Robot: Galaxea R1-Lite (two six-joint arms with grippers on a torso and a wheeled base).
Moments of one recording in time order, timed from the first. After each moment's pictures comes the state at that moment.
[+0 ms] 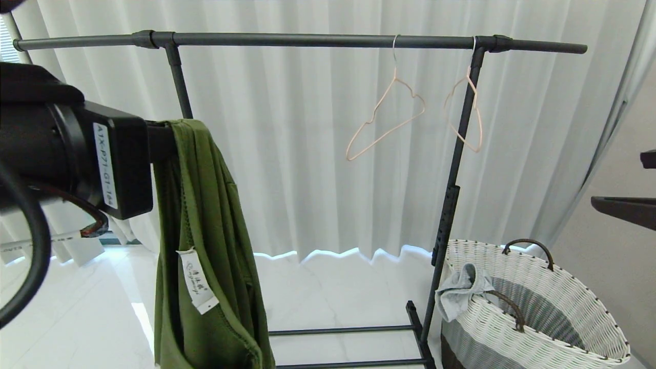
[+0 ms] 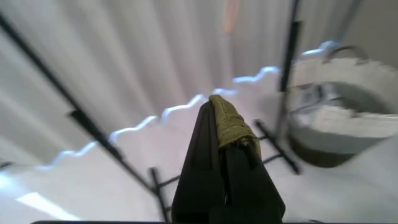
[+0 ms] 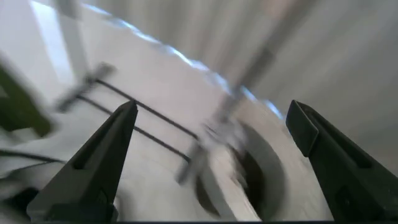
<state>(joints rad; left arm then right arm) -0.85 1.24 -1.29 0.34 0.45 0.05 0.58 1.09 -1.24 0.51 -0.13 -0.16</state>
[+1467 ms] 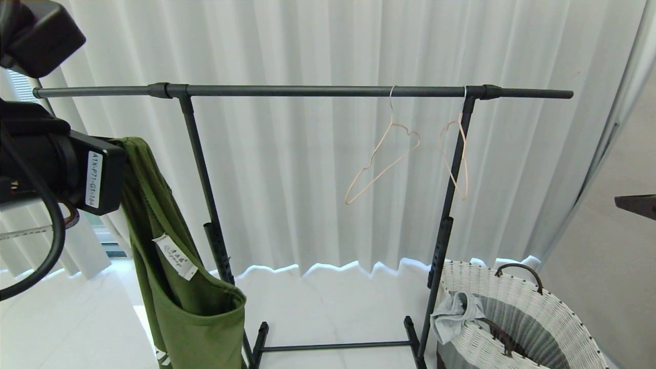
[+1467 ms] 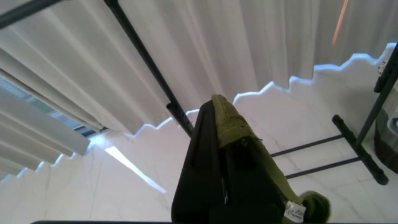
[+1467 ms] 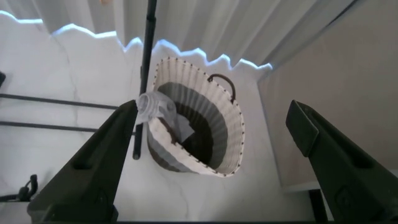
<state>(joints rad) -0.55 1.22 -1.21 0.33 0.46 0.22 0.21 1.17 -1.19 0.48 -0.20 -0.15</state>
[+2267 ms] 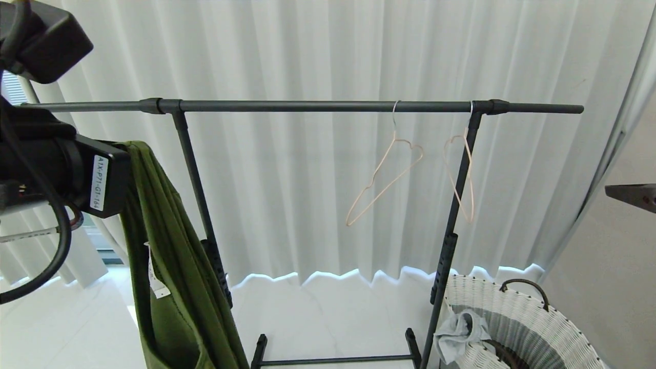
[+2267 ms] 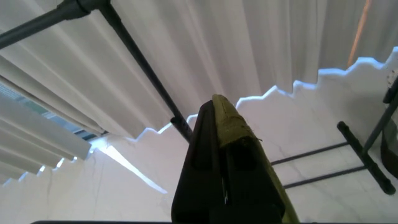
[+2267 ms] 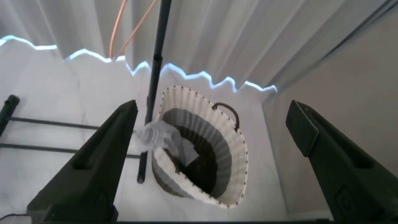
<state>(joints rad) -0.55 1.22 -1.20 0.34 0.46 0.22 0.21 1.17 -1.16 0.40 -0.16 -0.15</state>
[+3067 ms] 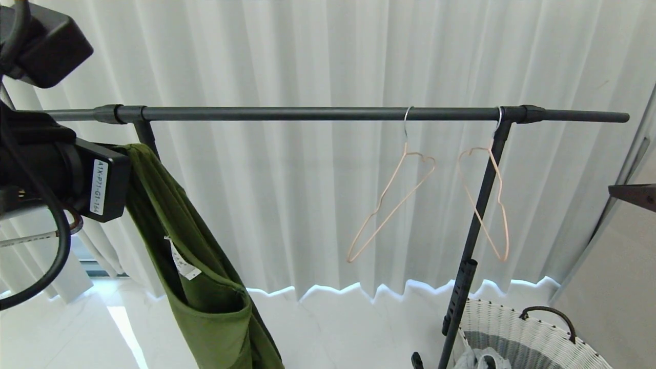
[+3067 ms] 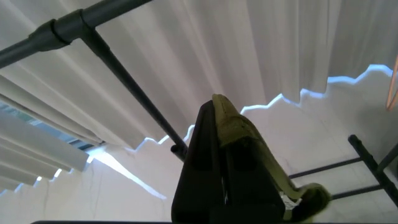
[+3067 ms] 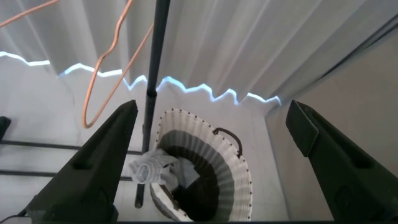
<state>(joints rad) -0.55 1.22 -1.19 0.33 0.46 0.22 0.21 1.17 -1.16 0.40 -0.16 -0.14</state>
